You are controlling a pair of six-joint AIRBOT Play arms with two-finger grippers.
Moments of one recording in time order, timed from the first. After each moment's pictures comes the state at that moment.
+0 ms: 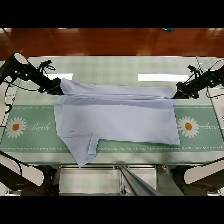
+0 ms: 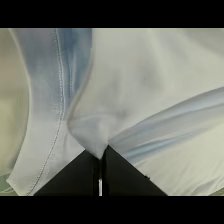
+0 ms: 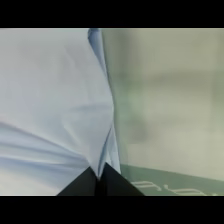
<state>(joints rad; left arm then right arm) 0.17 -1.85 1.58 1.13 -1.48 -1.35 -0.32 -1.80 1.48 -1.20 1.42 1.37</state>
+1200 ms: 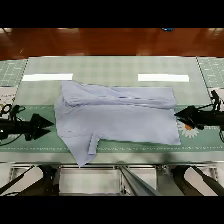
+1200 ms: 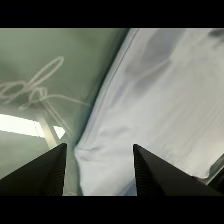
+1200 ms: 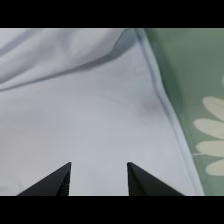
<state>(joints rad) 0.66 -1.14 0.51 0.90 -1.26 -1.28 -0.57 -1.03 0.59 -0.84 1.20 1.22</state>
